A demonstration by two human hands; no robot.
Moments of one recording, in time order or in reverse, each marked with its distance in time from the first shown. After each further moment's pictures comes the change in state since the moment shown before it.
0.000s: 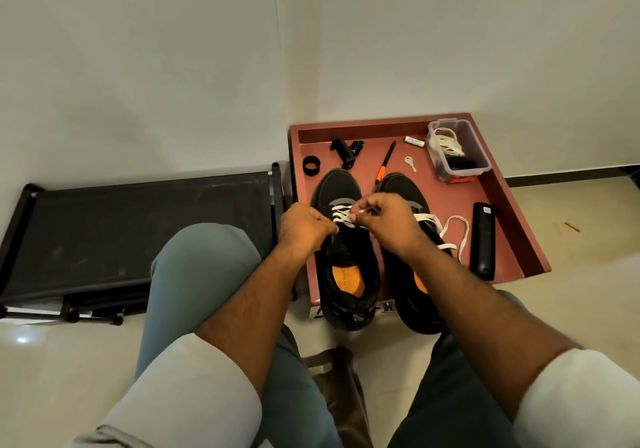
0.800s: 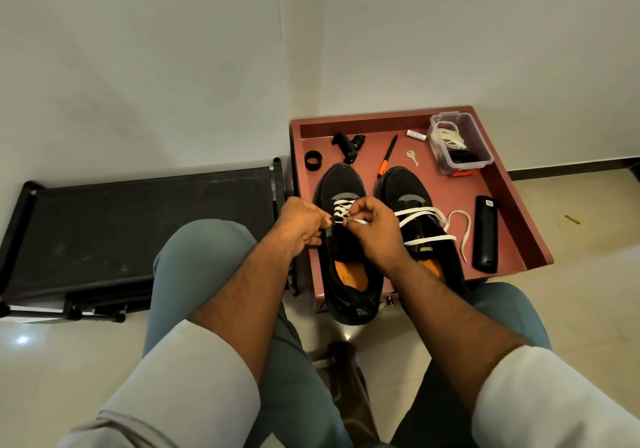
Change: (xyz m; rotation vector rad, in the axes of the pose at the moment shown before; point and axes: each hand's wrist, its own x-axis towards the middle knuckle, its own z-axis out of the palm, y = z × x) left_hand 0.009 0.002 -0.011 -0.246 -0.146 -0.178; right_hand -0.011 0.020 0.042 0.241 0.151 0.088
